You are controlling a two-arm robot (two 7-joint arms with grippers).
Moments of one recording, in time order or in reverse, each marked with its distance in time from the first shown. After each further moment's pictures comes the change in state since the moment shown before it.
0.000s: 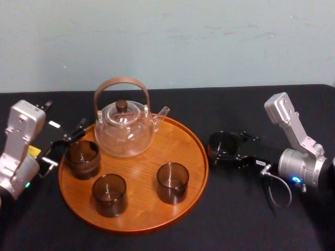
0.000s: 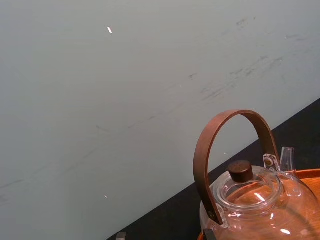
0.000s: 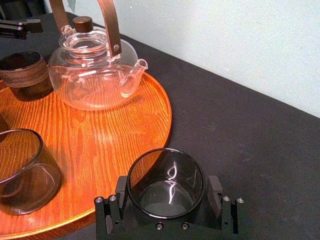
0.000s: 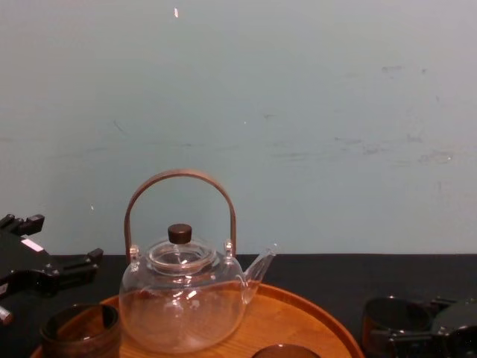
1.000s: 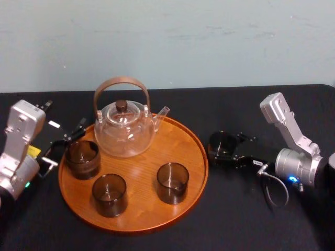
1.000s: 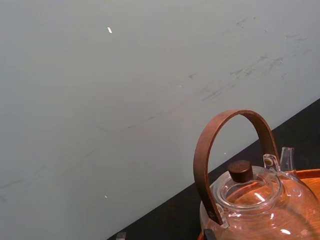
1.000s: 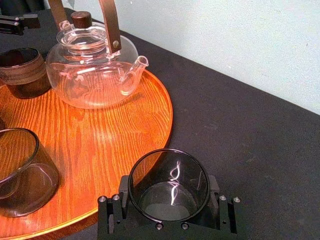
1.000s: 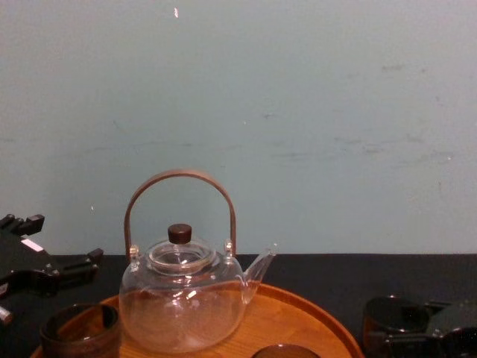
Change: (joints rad) left arm 0.000 0.000 0.000 0.000 0.000 0.000 0.000; right arm 0.016 -0.012 -0.011 0.020 -0.012 0.004 -0.001
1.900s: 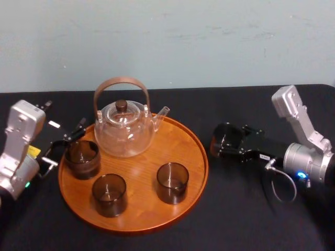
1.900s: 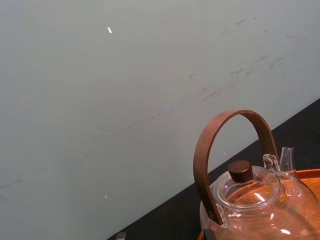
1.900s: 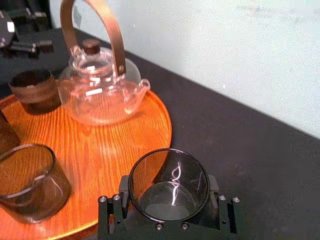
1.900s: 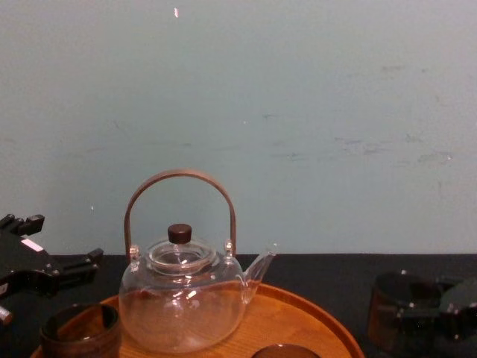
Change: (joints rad) left arm 0.000 0.000 0.000 0.000 0.000 0.000 0.000; right arm -0.041 0.042 0.039 -0.098 0.041 0.001 0.002
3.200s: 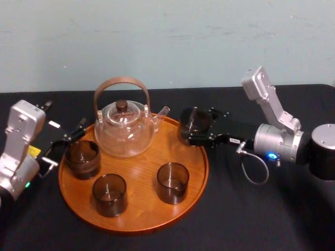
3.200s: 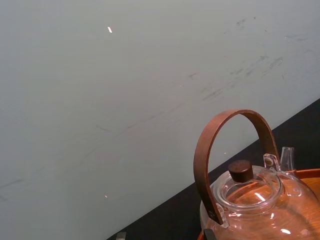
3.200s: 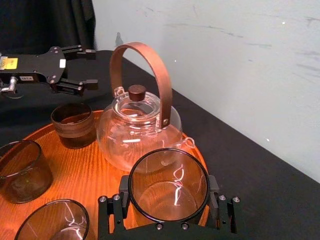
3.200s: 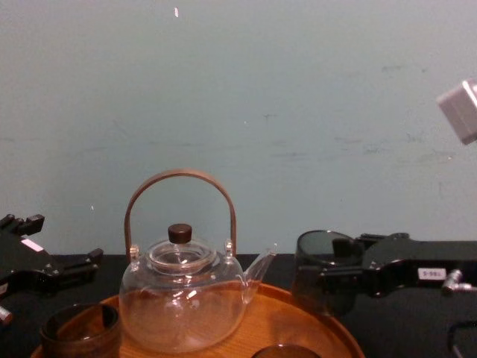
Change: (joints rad) left arm 0.000 0.000 0.000 0.000 0.000 0.000 0.000; right arm 0.147 -0.078 -0.106 0.071 -0.007 -0.049 0.076
